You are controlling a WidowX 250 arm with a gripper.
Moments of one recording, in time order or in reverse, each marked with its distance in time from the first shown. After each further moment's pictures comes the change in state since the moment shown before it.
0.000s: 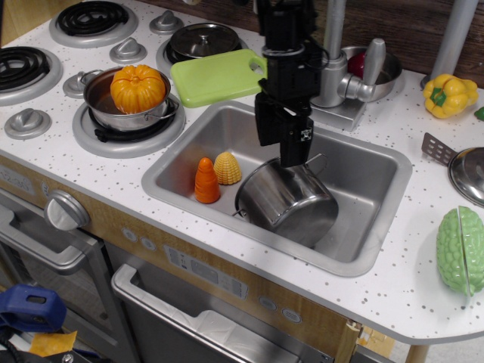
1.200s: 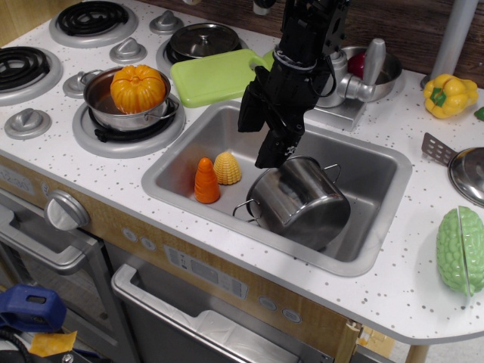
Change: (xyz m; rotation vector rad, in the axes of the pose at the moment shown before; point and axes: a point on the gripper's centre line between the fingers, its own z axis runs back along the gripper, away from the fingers) arm -0.022 0.000 0.008 0.350 0.226 -0.036
